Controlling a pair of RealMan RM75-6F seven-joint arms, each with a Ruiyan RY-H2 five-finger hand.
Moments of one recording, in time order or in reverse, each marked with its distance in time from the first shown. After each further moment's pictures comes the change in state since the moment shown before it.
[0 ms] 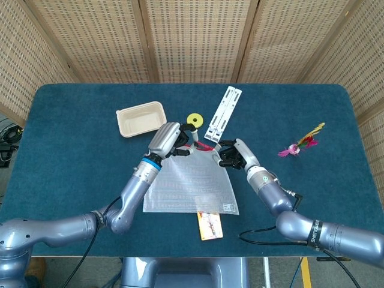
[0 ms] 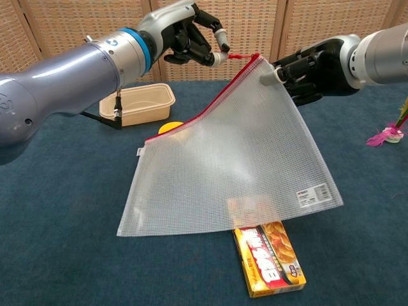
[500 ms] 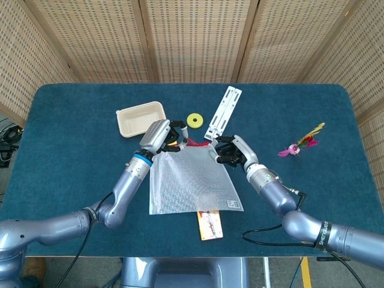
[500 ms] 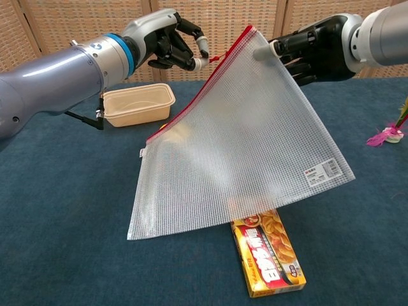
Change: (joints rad) left arm 0.026 0.030 0.012 0.053 0.009 -0.050 -0.063; right arm -0.060 0.032 0.094 -0.030 -0.068 -0.081 0.126
